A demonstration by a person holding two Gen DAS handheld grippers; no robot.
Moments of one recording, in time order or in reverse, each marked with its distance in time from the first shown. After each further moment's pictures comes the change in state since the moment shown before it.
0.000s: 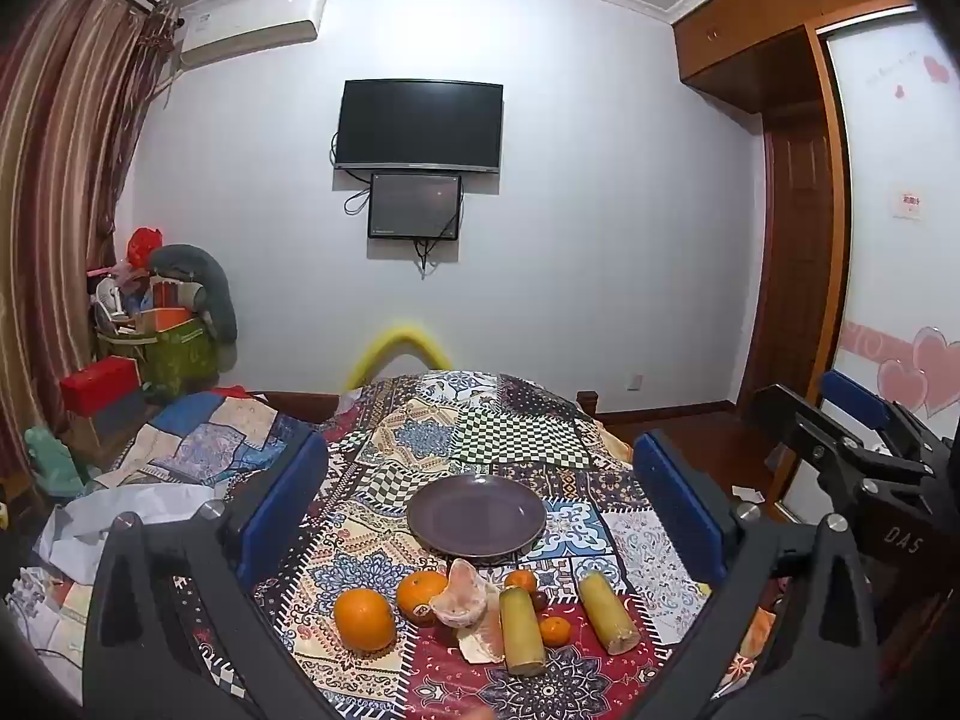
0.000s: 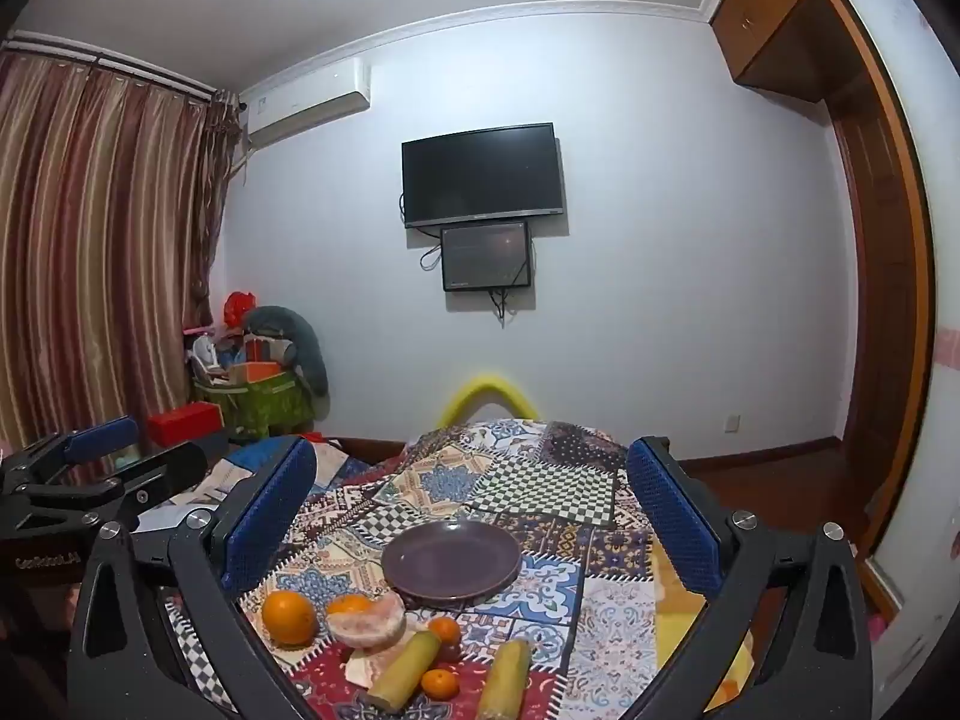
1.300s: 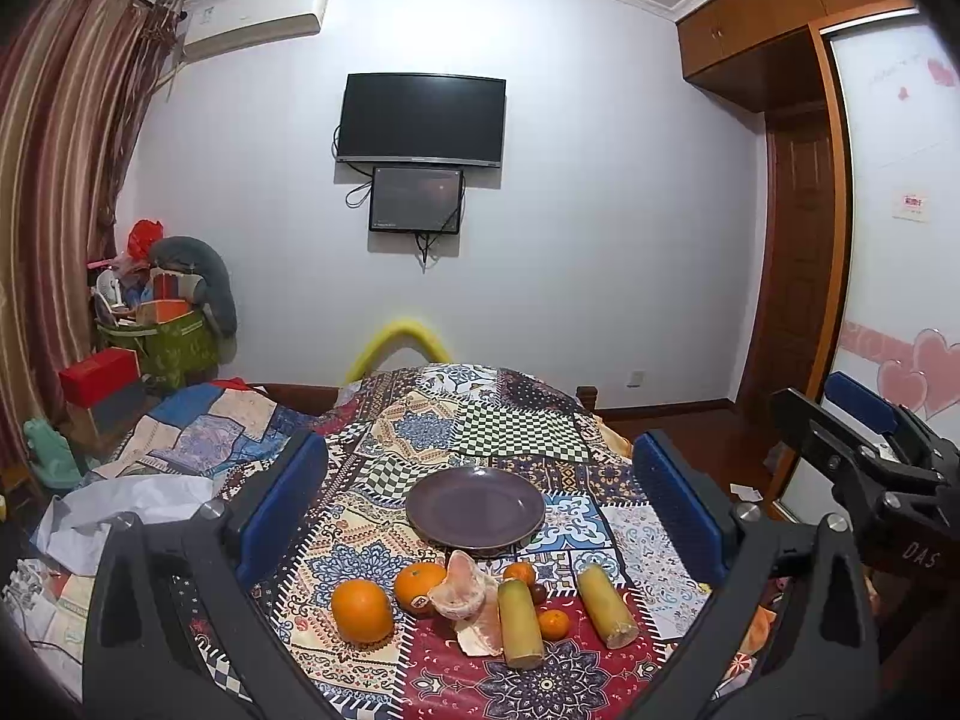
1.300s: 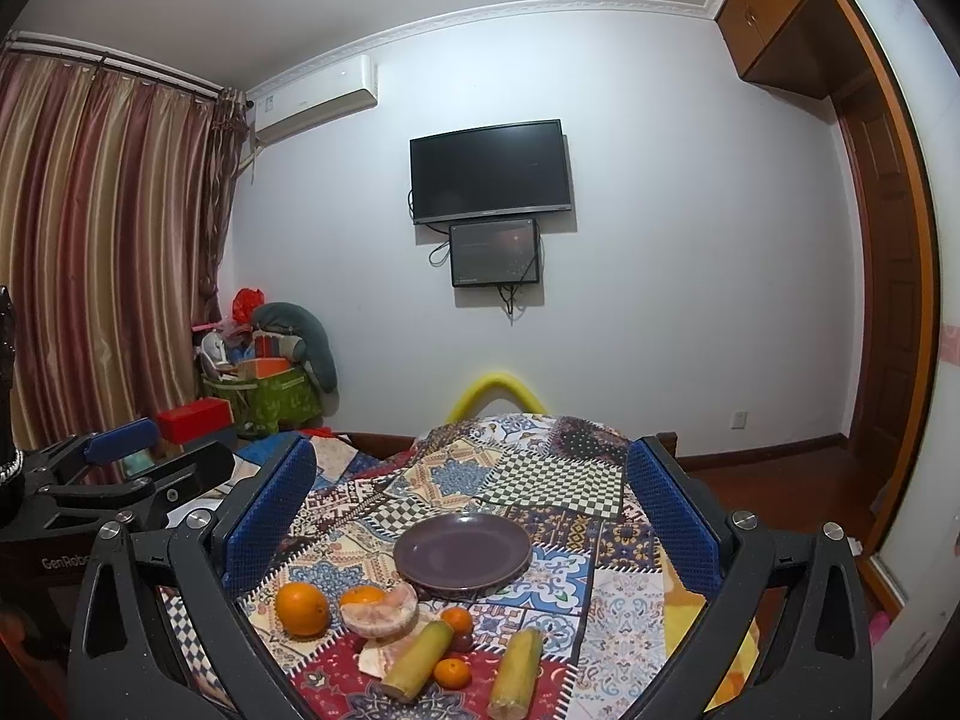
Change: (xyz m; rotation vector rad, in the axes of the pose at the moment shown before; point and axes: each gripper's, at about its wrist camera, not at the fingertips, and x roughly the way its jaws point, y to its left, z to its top) left arm 0.001 0.001 -0.002 -0.013 0.019 -0.002; right arm -0.005 0.005 -0.001 -0.002 0.008 0.018
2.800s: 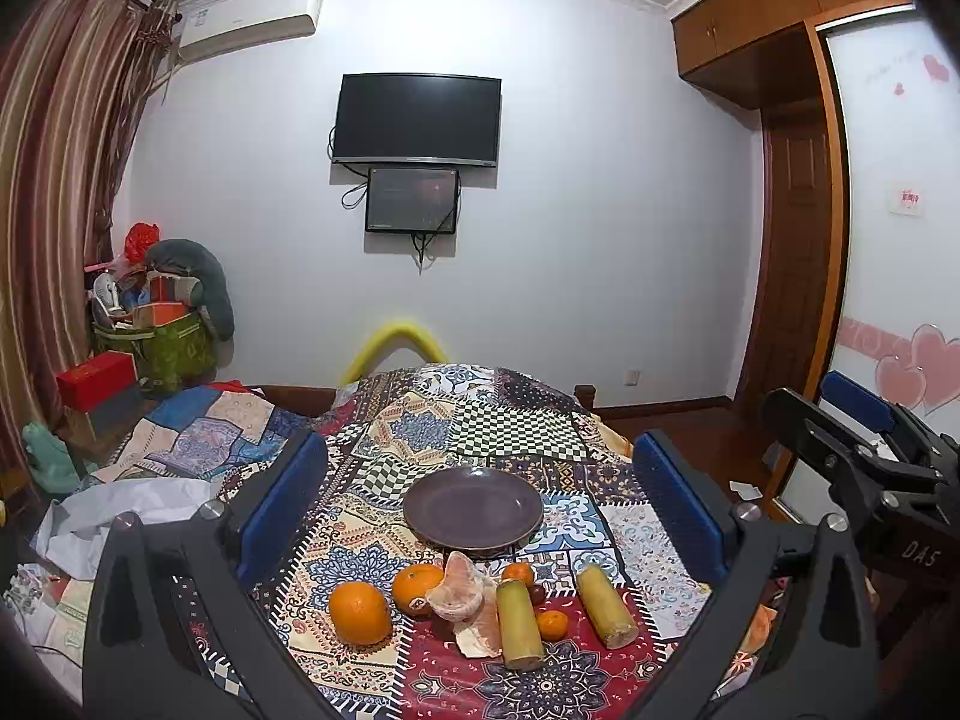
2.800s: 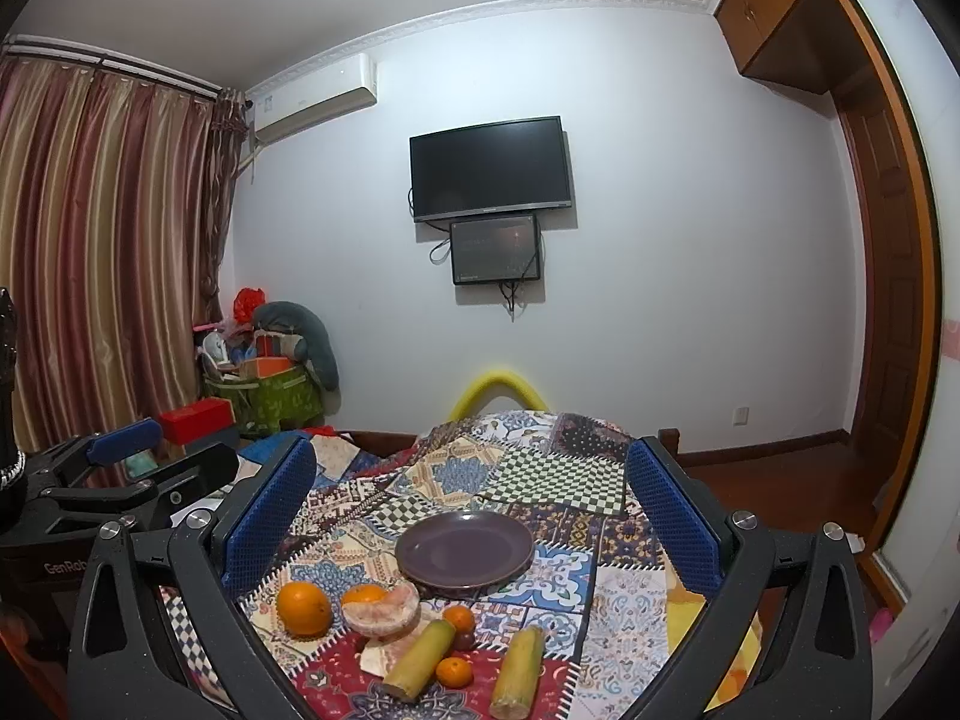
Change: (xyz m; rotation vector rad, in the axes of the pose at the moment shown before) left arm 0.000 -0.001 0.001 0.004 -0.003 -0.007; right arm 0.001 0.002 -0.001 0.005 0.009 0.001
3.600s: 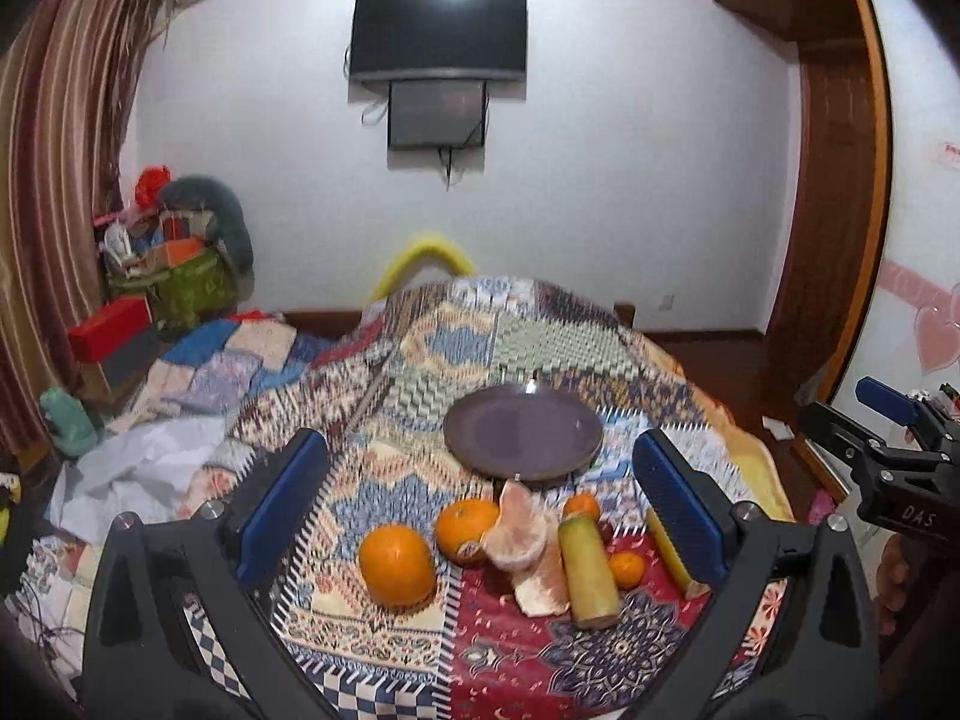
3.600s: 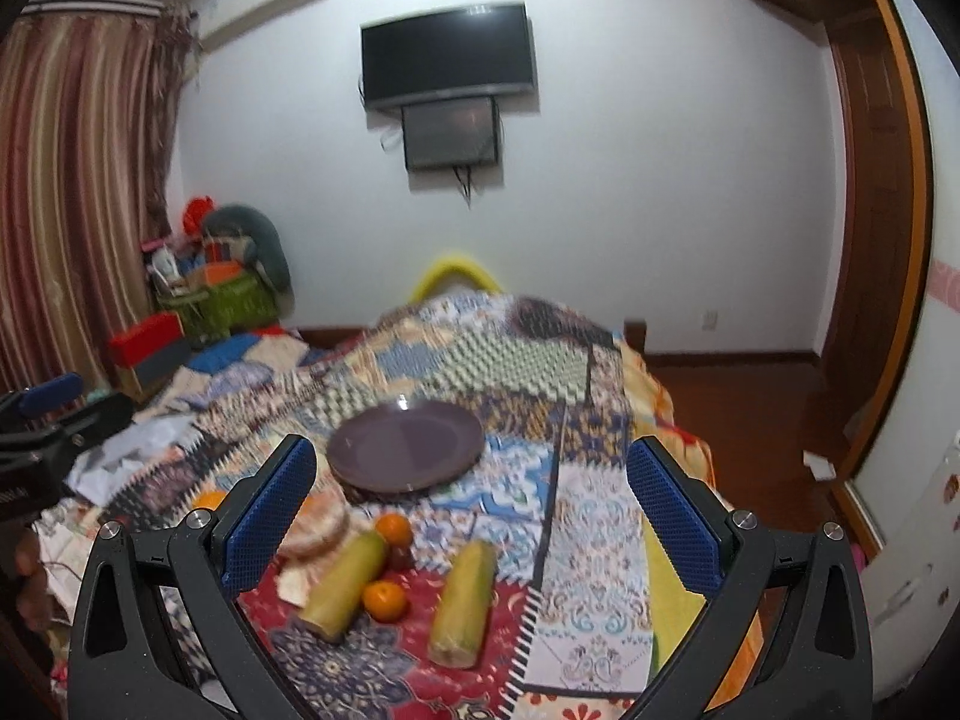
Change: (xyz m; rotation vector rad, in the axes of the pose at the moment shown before) left arm 0.069 0.038 -0.044 0.004 0.223 0.063; right arm 0.062 -0.036 -0.055 0.022 0.286 -0.097
